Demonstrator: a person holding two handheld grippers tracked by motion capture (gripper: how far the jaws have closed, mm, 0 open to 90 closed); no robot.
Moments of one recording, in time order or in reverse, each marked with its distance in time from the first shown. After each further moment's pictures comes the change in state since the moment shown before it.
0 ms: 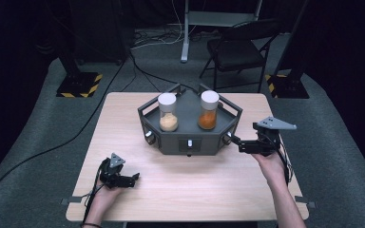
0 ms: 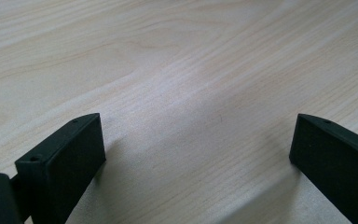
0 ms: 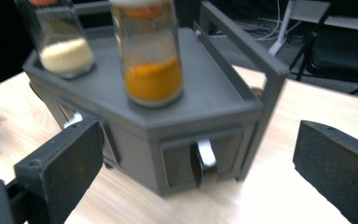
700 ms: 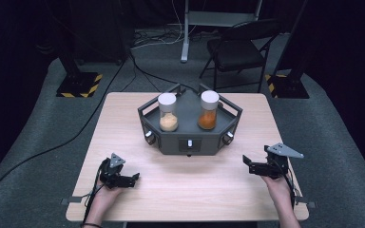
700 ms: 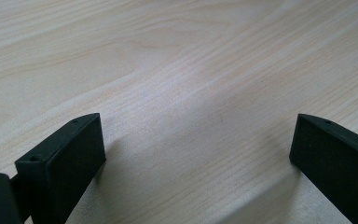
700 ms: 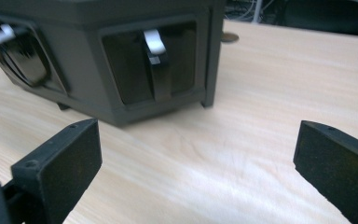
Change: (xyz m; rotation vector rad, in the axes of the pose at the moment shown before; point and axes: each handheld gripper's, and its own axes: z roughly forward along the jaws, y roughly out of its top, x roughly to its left) left arm -0.001 0.000 0.000 -0.001 0.004 -0.004; right arm -0.015 -0.090 -0.007 0.024 -0.090 0.050
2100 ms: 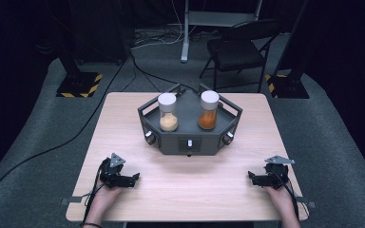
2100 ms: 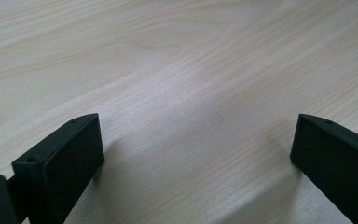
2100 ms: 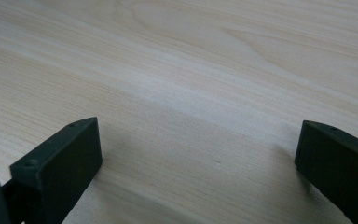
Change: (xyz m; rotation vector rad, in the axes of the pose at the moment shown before) left arm 0.001 0.001 0.001 0.003 -0.005 0.003; right arm -0.019 -0.020 0.033 0.296 -0.086 -0.003
